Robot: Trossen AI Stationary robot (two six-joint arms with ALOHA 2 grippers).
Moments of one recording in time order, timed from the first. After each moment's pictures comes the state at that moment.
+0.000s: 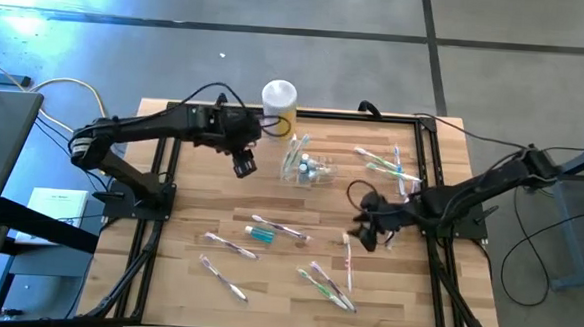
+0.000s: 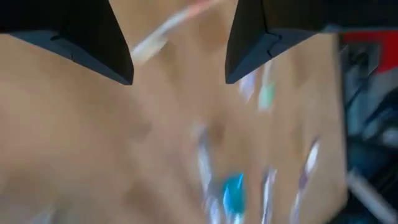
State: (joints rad) left arm 0.22 1.40 1.43 -1.12 -0.26 -0.21; right arm 0.34 1.06 0.59 -0.29 0.18 0.91
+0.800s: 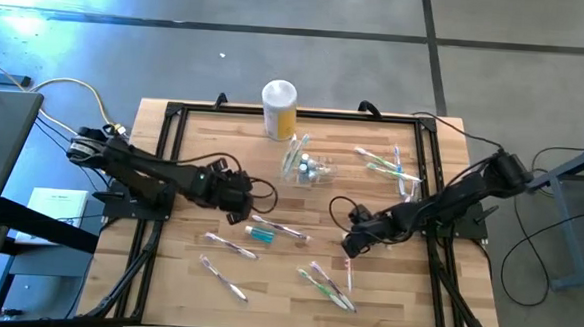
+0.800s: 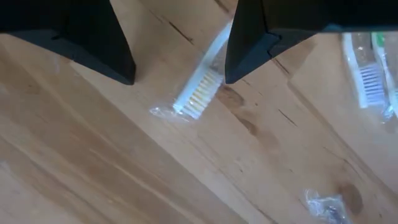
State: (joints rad) left arm -0.21 1.39 1.05 -0.96 -0.53 -0.59; right arm 0.35 1.51 0.59 -0.25 0.14 1.24
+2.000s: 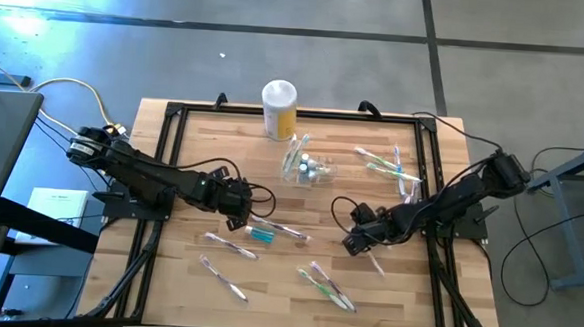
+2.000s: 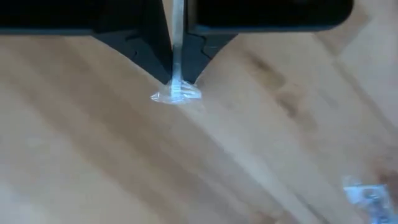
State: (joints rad) left arm -0.22 1.39 0.90 -0.76 -0.45 -0.58; right arm 0.35 1.49 0.58 -0.37 0.31 1.16
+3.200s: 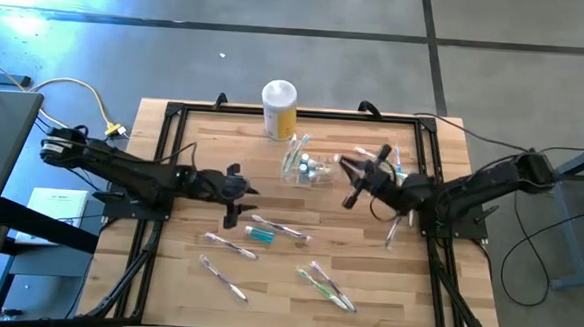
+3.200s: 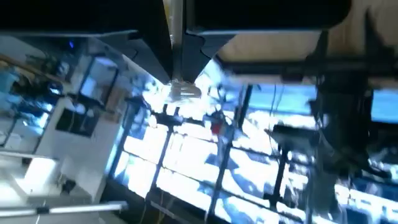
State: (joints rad) left arm -0.10 1.10 0.46 0.16 -0.15 -0.07; right arm 0.19 1.15 0.54 0.86 0.69 -0.41
